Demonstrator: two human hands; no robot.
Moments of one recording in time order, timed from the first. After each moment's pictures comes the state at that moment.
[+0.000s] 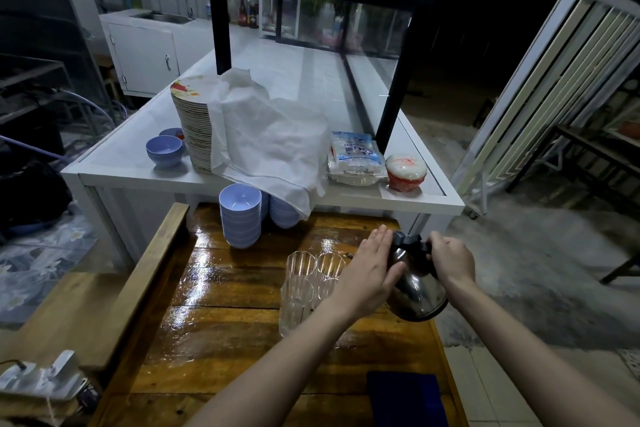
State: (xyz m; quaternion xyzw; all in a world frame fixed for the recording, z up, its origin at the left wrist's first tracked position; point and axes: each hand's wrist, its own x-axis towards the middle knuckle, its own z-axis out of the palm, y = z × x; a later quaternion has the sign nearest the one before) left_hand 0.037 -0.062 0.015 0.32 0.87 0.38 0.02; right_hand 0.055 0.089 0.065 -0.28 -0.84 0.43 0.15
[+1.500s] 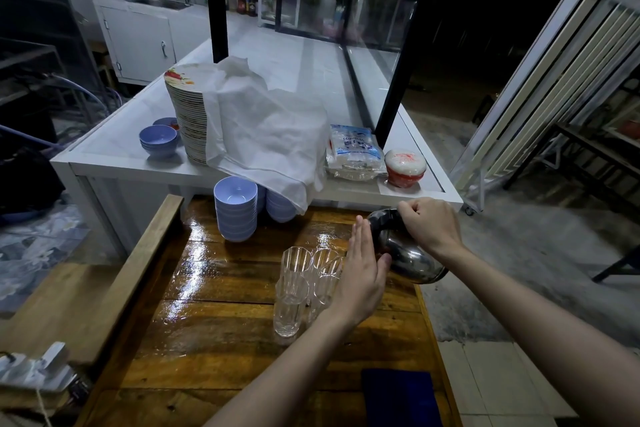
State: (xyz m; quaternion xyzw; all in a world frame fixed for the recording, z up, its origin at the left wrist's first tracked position) left_hand 0.044 -0.056 0.003 0.22 0.83 0.51 0.01; right_hand 0.011 0.075 0.101 -0.07 -0.96 0.18 0.18
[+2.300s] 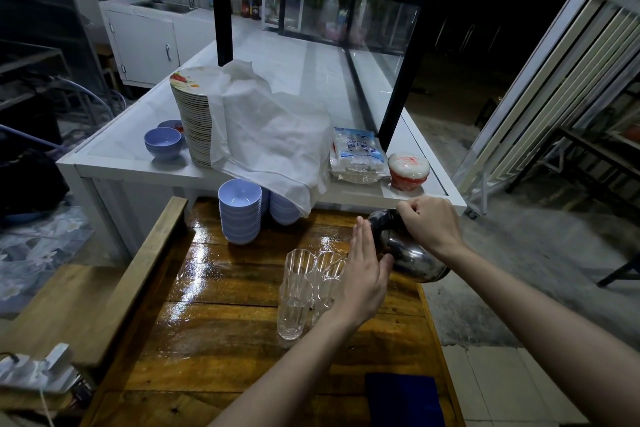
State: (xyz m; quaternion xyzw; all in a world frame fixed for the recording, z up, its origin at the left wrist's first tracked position) left_hand 0.039 -0.059 0.000 0.21 0.84 0.50 0.00; right_hand 0.006 0.067 0.107 -0.03 -0.97 0.16 0.19
